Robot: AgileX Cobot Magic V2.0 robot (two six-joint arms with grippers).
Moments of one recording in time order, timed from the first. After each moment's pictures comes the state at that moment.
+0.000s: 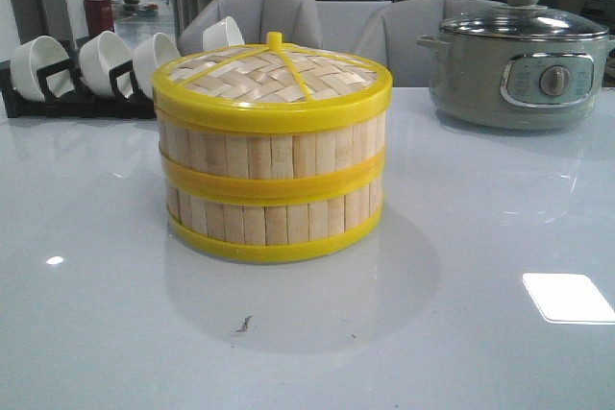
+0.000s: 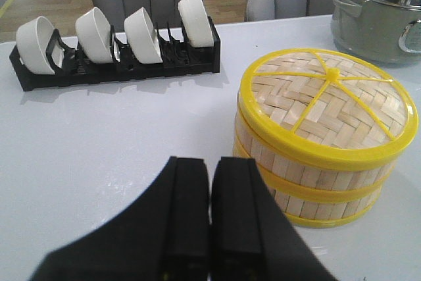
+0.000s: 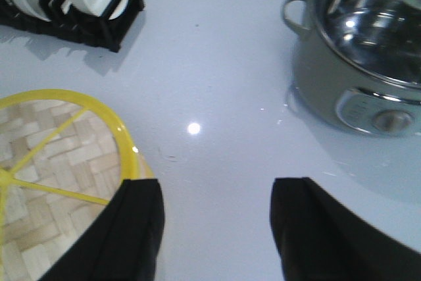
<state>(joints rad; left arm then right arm) -0.38 0.59 -0.69 0.13 0.49 -0.18 0.17 1.44 -1.49 0.07 0.69 0.03</state>
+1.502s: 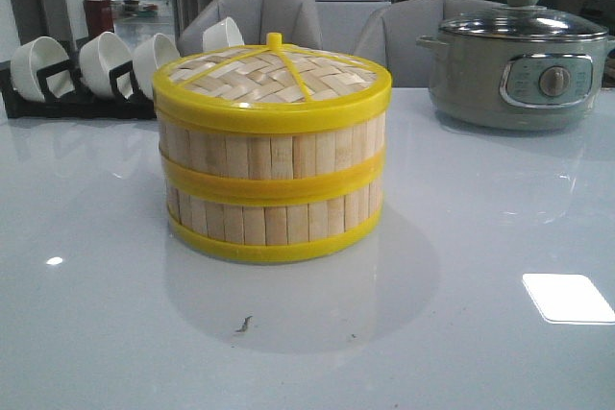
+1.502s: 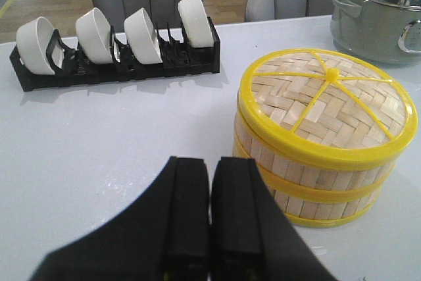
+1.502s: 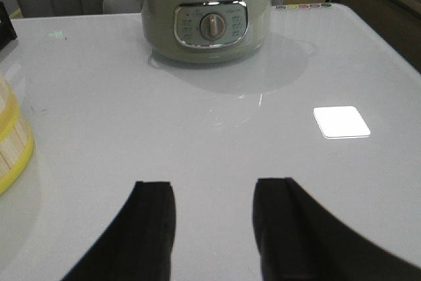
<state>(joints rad) -0.38 0.59 -0.69 0.13 0.49 -0.18 -0.11 0.35 -0.19 0.07 0.13 0.03</state>
